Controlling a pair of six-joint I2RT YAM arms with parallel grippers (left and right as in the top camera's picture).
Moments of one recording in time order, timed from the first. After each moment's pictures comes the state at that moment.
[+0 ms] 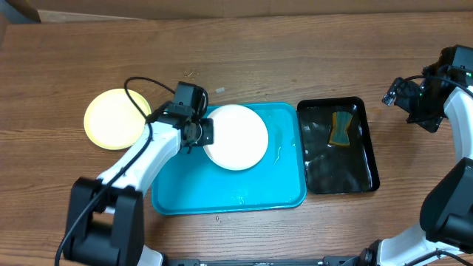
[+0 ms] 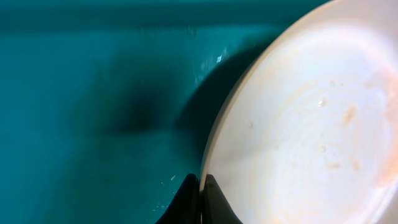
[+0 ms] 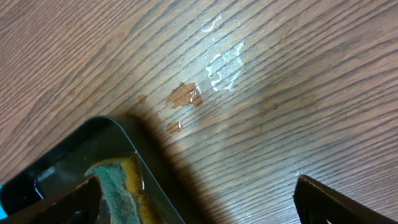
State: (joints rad) left arm -0.26 1.68 1.05 -0.58 0.04 -0.28; right arm -0.33 1.80 1.43 -0.92 -0.15 0.25
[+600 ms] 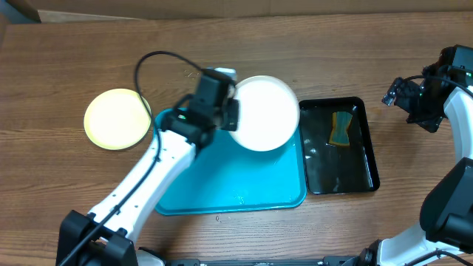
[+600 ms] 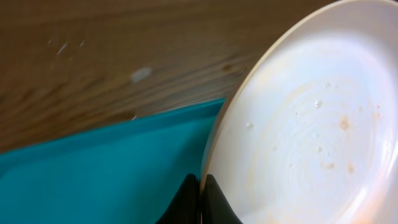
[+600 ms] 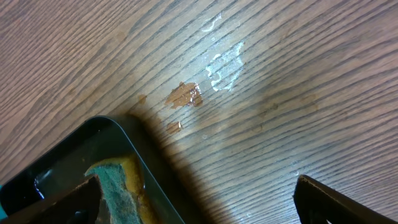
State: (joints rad) left arm -0.49 1.55 1.18 -0.49 -0.08 -0.27; right arm -0.33 1.80 1.43 -0.93 -0.15 0.25
